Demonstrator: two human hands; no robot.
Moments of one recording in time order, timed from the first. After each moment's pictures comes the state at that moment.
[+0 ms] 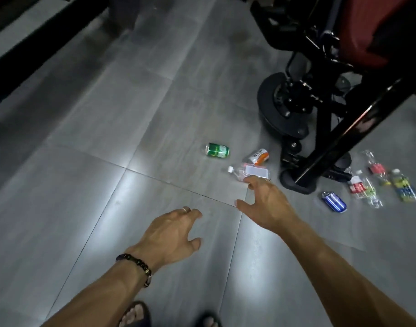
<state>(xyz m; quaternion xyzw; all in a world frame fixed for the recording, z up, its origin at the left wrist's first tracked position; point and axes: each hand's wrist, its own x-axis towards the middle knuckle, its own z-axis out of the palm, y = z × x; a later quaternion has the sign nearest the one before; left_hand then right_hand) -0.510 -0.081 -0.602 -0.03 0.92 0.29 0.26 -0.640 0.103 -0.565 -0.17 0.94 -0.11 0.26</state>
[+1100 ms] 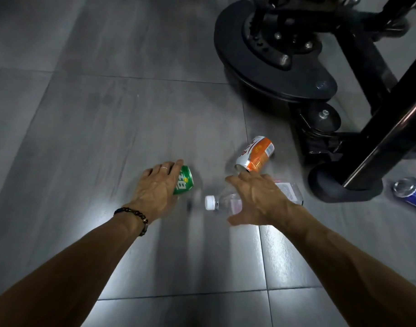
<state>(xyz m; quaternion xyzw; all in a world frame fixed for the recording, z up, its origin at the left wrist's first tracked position) -0.906 -0.077 -1.035 0.08 0.99 0.08 0.12 -0.917 0.163 -0.991 -0.24 0.94 0.02 0.23</state>
